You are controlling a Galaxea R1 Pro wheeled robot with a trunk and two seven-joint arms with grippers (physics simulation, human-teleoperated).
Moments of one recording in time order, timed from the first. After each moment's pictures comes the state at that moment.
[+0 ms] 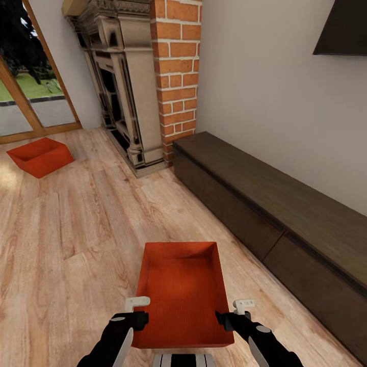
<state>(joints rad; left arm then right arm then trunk) -0.29 -0.12 -0.06 -0.97 0.06 0.54 0.24 -0.45 0.01 0.05 -0.47 -0.06 0.05 0.18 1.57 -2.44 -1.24</state>
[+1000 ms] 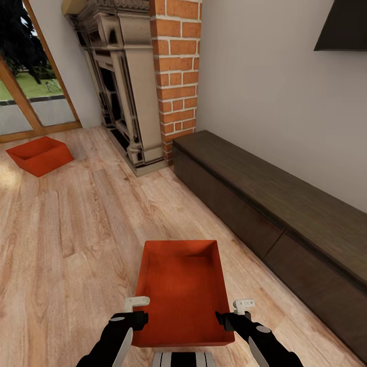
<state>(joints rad) -0.29 -0.12 -0.06 -0.97 0.06 0.53 0.24 -0.45 0.01 0.05 -0.47 -0.06 0.05 0.18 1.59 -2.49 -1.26</state>
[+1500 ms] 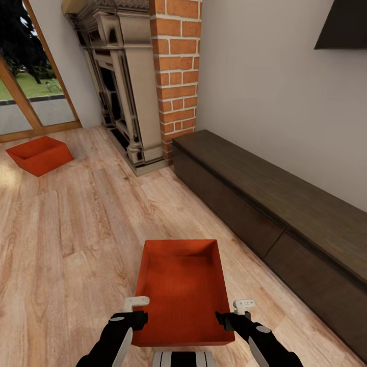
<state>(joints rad) -0.29 -0.12 -0.06 -0.97 0.06 0.53 0.24 -0.45 0.01 0.05 -0.47 -0.06 0.05 0.18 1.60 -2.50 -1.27</state>
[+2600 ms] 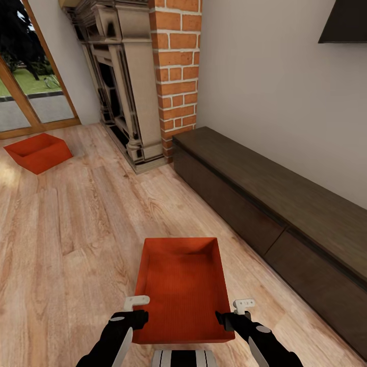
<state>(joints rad) -0.29 -0.12 -0.06 -0.97 0.06 0.52 0.24 -0.45 0.01 0.05 -0.47 -0.06 0.04 0.18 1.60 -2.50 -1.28</state>
